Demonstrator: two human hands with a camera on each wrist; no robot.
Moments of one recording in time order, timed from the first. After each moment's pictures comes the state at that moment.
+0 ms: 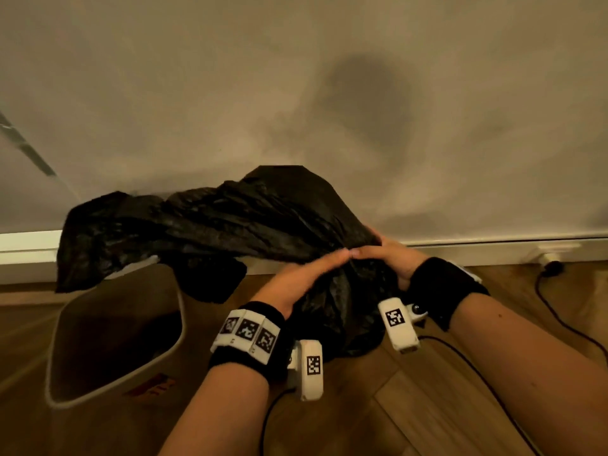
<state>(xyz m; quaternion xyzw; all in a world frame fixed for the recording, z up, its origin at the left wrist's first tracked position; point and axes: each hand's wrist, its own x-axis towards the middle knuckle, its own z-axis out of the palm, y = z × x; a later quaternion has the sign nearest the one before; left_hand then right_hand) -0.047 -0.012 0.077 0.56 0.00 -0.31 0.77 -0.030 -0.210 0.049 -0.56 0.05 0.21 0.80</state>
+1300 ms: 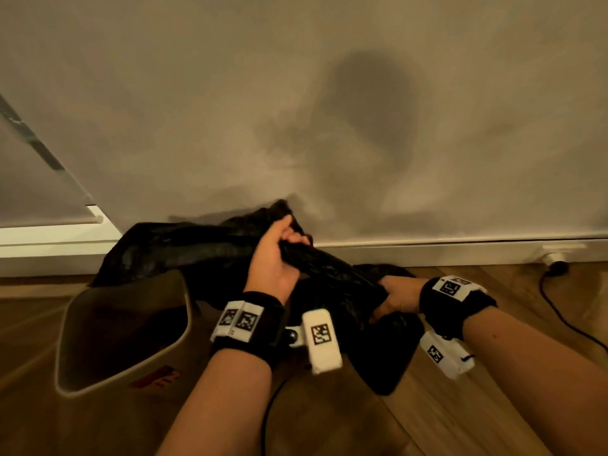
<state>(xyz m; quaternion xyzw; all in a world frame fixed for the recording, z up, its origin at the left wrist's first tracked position) -0.015 -0.001 0.083 0.34 0.18 -0.16 0.91 -0.058 -0.221 0.020 -0.86 -0.01 0.35 0.37</state>
